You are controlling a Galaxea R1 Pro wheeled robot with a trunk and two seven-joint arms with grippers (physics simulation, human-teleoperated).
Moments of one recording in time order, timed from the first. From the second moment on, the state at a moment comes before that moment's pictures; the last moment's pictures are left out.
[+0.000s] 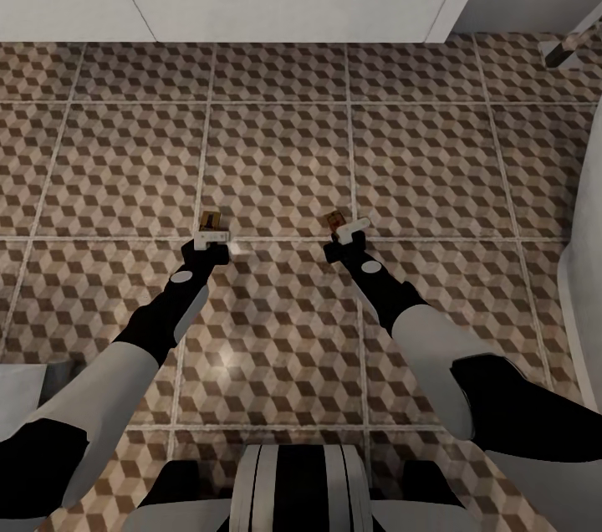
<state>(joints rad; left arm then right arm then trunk) -1.01 0.06 -0.30 -0.76 0.24 0.09 0.21 -1.22 0.17 0.11 -0.31 0.24 -0.12 0.02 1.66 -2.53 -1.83</state>
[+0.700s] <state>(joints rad) -0.99 0.05 -0.30 -0.94 0.22 0.09 0.51 -1.22 0.17 0.10 -0.38 0.24 -0.13 -0.07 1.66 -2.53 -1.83</state>
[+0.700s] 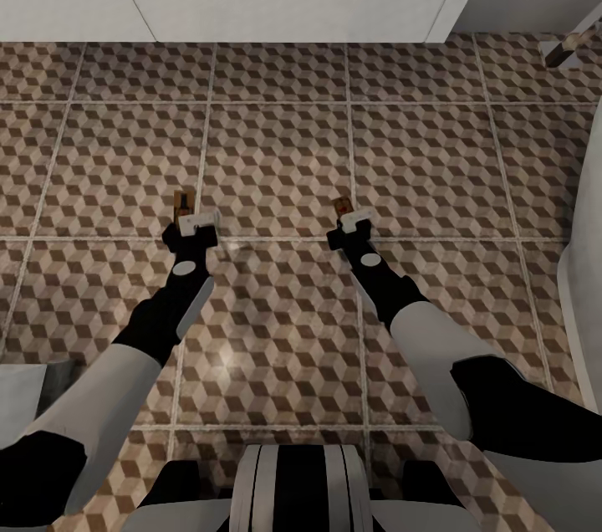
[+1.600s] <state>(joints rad) -1.13 0.01 -0.30 -0.90 0.20 0.50 0.32 -1.30 0.17 0.10 -0.57 0.24 0.23 -0.07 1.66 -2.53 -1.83</state>
